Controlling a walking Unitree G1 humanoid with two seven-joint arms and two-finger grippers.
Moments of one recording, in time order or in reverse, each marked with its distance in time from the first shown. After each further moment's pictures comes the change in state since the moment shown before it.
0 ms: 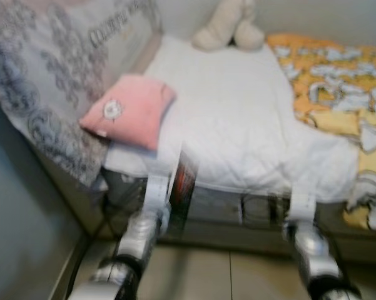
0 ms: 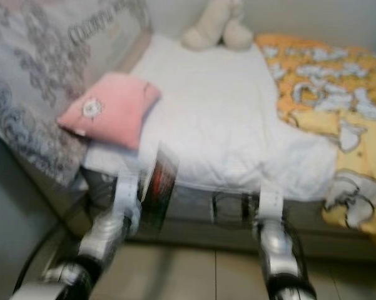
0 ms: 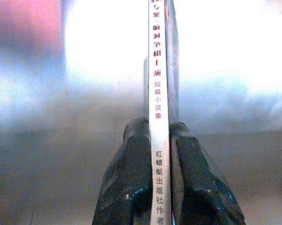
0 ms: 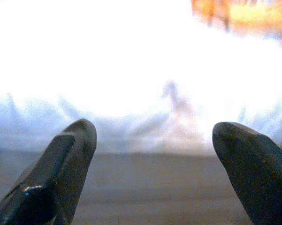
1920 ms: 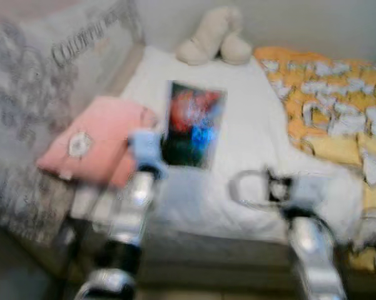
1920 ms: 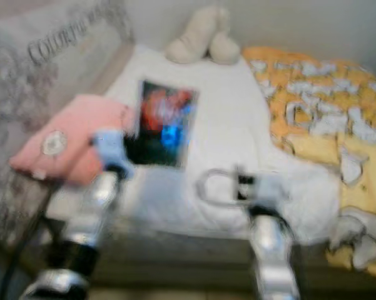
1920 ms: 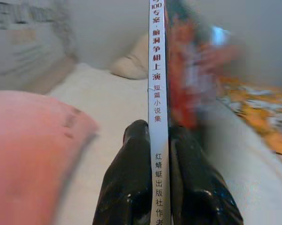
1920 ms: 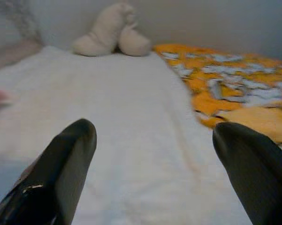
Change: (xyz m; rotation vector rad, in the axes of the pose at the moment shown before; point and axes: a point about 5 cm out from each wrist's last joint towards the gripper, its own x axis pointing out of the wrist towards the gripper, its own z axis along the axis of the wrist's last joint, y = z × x) left arm -0.016 0.017 0.072 -0.037 -0.306 0.132; right arm -0.047 0.037 0.049 0.029 -0.236 0.065
